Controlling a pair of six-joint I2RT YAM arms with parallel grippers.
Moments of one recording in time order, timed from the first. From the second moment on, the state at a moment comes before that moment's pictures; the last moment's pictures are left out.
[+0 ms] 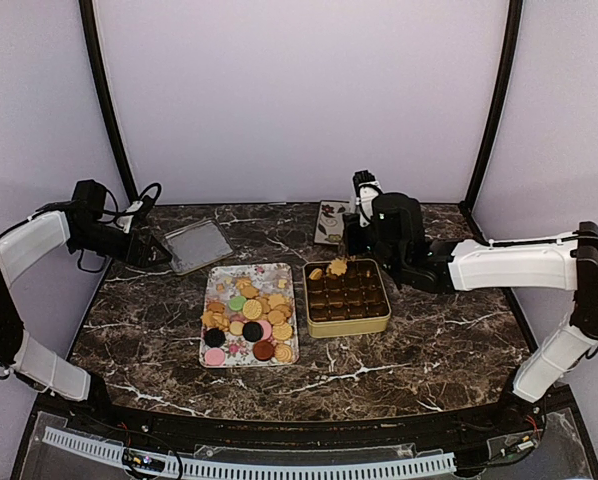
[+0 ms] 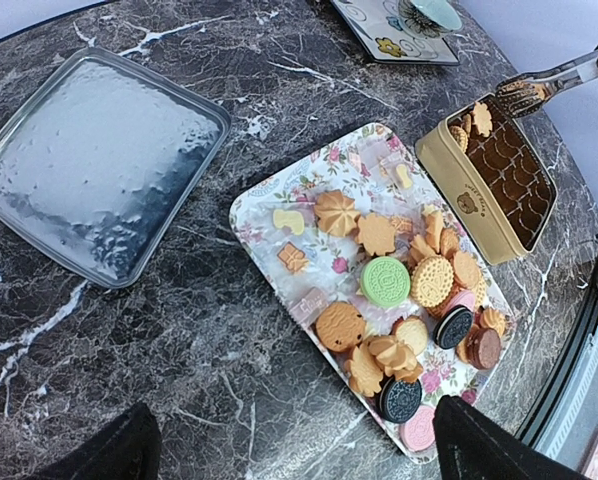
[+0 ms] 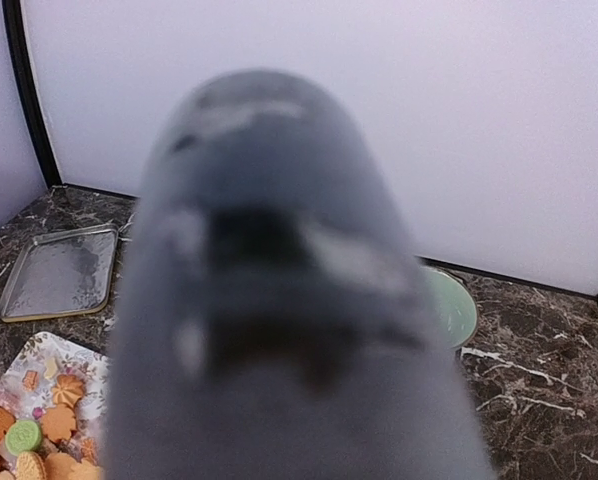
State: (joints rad) left arm 0.08 1.37 1.08 -0.77 0.66 0.33; right arm 0.88 1.56 1.02 0.28 0.55 0.10
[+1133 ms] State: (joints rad) left arm 0.08 1.37 1.08 -0.76 0.67 0.33; right arm 0.87 1.65 1.04 0.28 0.52 0.11
